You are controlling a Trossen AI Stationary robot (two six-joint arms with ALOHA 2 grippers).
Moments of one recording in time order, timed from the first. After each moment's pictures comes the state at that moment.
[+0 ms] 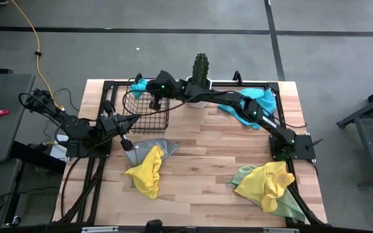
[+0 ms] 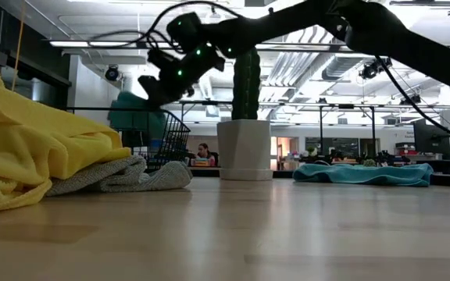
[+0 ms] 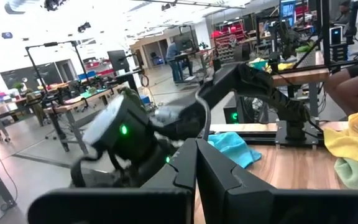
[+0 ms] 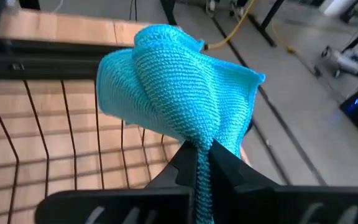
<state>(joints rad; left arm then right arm) -0.46 0.72 0.65 0.18 -1.09 0.34 -0.29 2.49 2.33 -0.31 0.15 -0.26</state>
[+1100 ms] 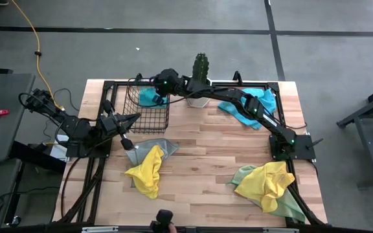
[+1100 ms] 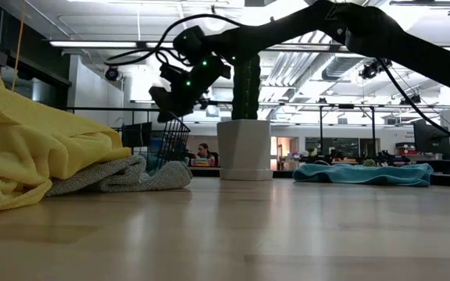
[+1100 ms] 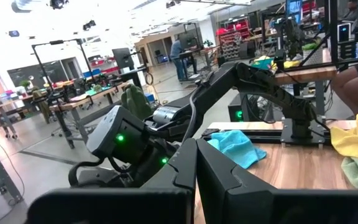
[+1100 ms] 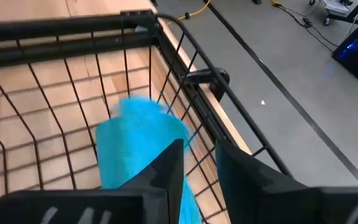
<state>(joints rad) -0.46 0.72 0.65 0.18 -1.11 0.34 -0.35 2.49 2.31 -0.38 0.19 -0.11</state>
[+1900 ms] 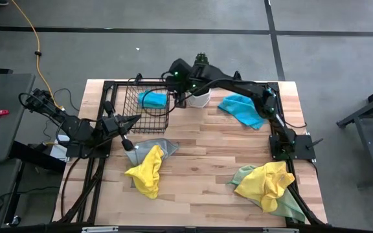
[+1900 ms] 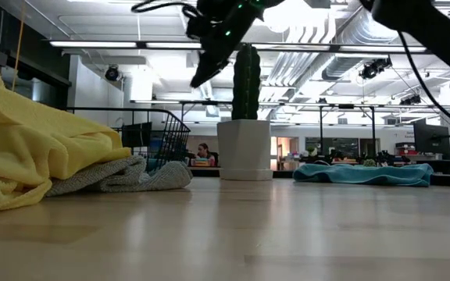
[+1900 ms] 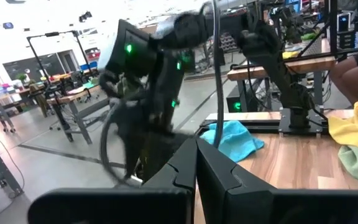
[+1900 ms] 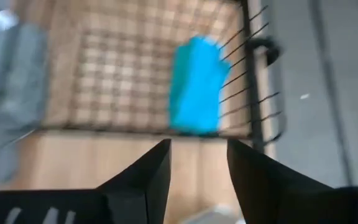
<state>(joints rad) -0.46 0.72 0.65 0.09 -1.11 0.27 -0.34 2.22 2.33 -0.98 -0.04 -0.44</state>
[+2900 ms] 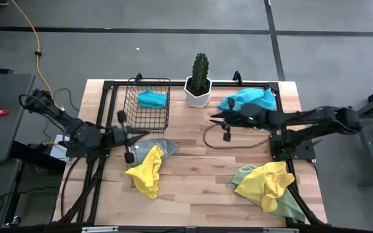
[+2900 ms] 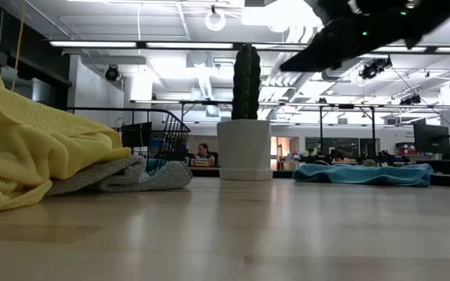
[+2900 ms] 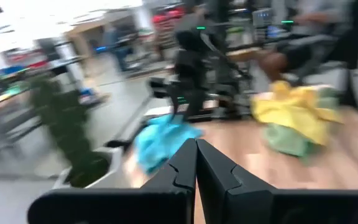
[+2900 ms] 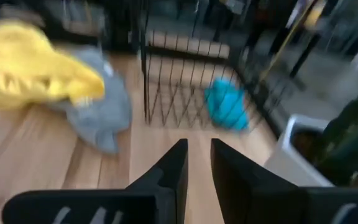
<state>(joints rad) -0.43 0.81 0.65 0.04 -0.79 0.19 -0.14 1.10 0.55 0.27 0.09 -0.24</state>
